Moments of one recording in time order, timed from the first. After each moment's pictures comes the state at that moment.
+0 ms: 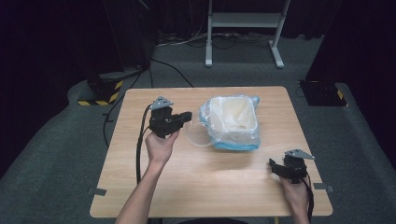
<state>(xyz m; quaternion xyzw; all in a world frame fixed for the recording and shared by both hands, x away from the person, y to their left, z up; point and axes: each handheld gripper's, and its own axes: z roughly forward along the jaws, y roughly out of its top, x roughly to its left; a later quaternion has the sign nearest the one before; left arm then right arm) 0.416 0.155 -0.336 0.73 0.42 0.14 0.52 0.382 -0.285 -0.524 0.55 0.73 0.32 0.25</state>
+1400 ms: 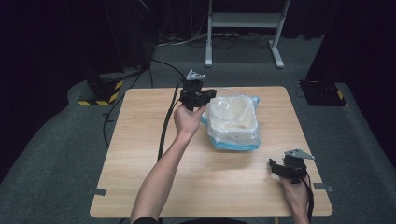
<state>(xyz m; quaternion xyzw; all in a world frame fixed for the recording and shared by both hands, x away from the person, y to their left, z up) 0.495 0.080 -0.319 0.75 0.41 0.16 0.49 0.382 -0.284 -0.524 0.55 0.73 0.32 0.25</state>
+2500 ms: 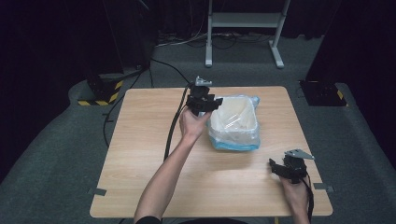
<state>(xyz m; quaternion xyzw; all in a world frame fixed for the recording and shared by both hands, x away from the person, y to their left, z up) 0.499 0.066 -0.344 0.76 0.42 0.16 0.47 0.382 -0.284 -0.524 0.55 0.73 0.32 0.25</state>
